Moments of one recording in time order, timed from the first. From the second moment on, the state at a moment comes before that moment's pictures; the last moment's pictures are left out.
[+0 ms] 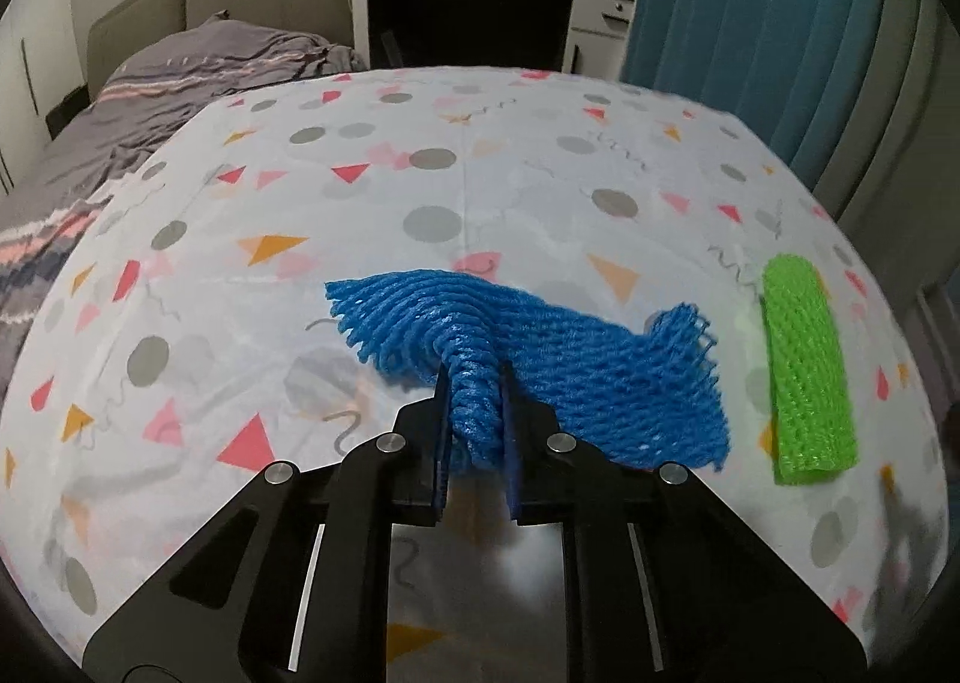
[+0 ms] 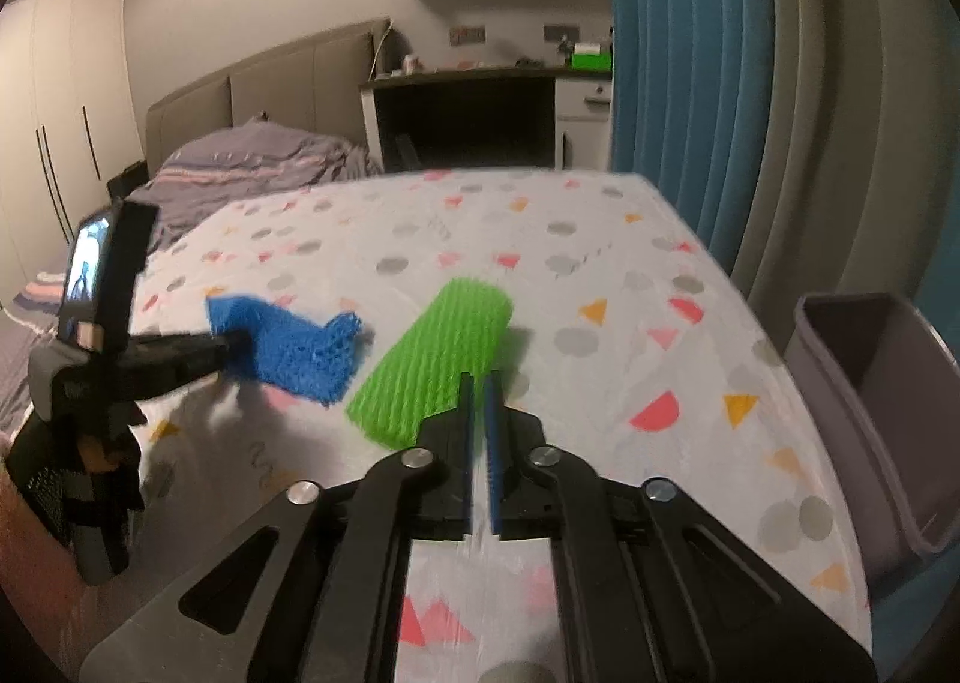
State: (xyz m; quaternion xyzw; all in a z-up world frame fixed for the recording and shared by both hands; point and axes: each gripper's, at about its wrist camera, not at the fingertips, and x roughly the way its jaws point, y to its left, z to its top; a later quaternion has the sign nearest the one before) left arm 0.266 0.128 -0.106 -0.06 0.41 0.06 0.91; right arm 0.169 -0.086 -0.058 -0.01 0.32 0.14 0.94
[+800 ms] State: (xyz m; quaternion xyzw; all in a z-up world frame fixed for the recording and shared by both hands) left arm 0.241 0.149 -0.100 -0.12 0.38 0.06 0.92; right arm 0.228 -0.041 -0.094 0.00 0.39 0.15 0.91
